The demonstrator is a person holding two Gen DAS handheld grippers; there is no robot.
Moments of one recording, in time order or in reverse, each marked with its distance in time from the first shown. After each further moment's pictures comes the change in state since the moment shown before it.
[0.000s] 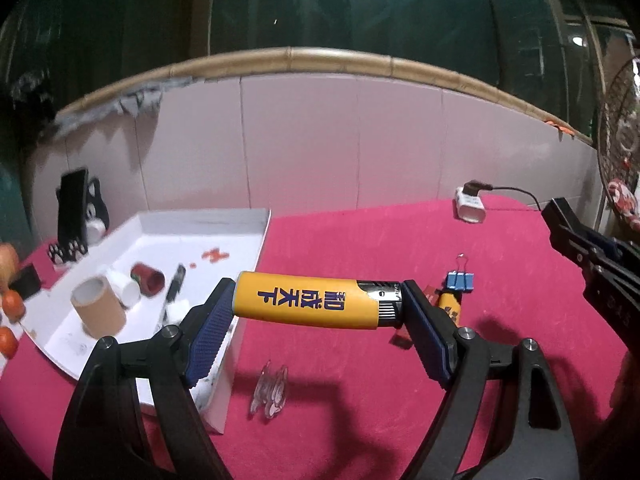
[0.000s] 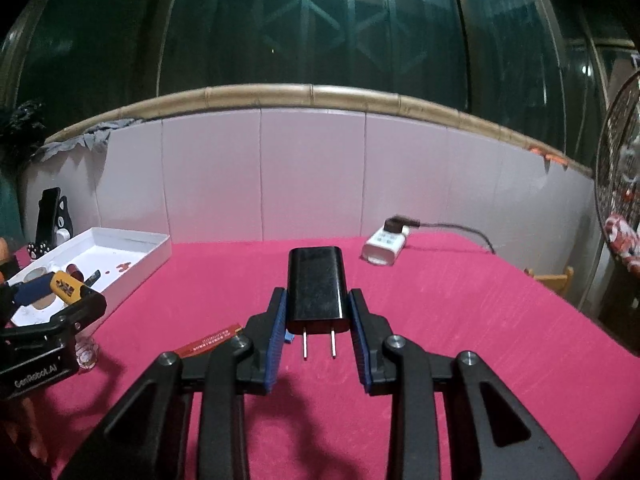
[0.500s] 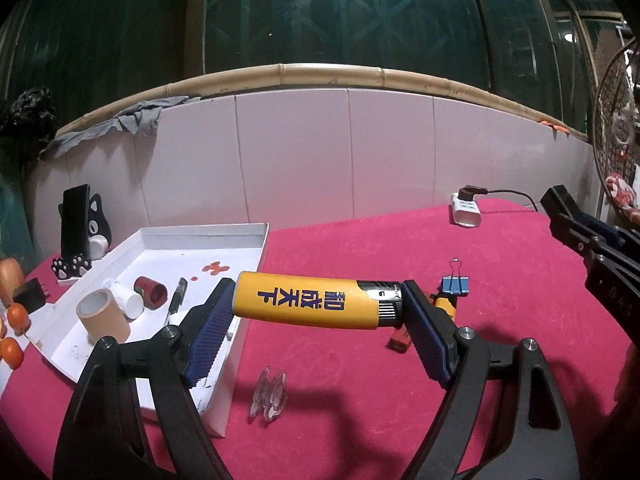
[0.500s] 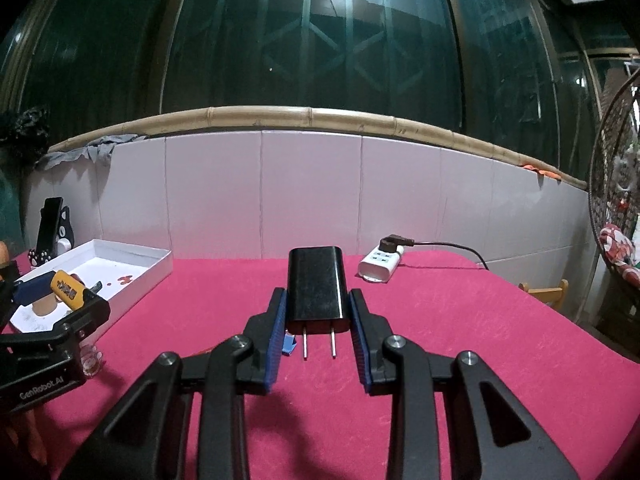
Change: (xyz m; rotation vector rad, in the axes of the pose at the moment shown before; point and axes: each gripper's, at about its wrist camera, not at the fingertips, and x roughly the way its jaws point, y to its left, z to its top) left arm -0.006 -0.005 0.000 0.021 -0.029 0.006; right arm -0.009 0.001 0.000 0.000 -0.056 -0.015
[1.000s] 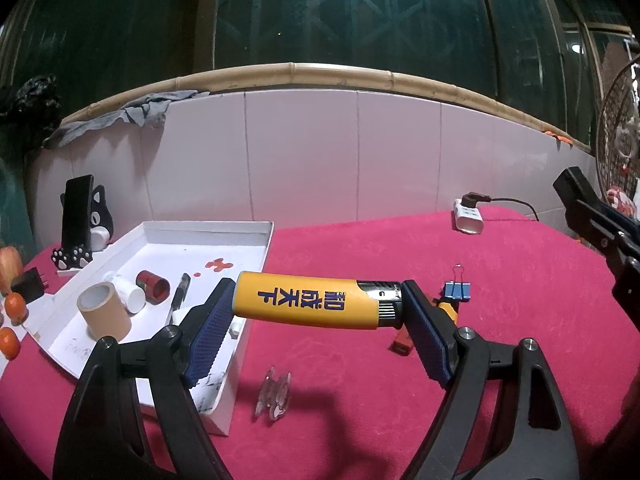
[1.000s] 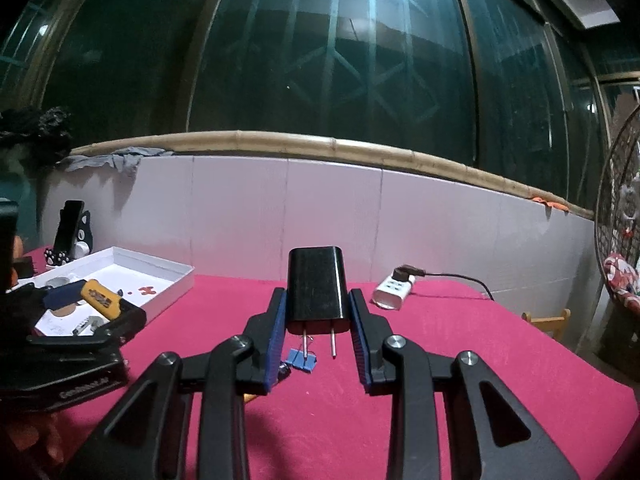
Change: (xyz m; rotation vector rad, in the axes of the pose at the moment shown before) left arm -0.002 0.010 0.003 -0.047 0.006 -0.006; right arm -0.024 0.021 0.012 -0.061 -0.078 0.050
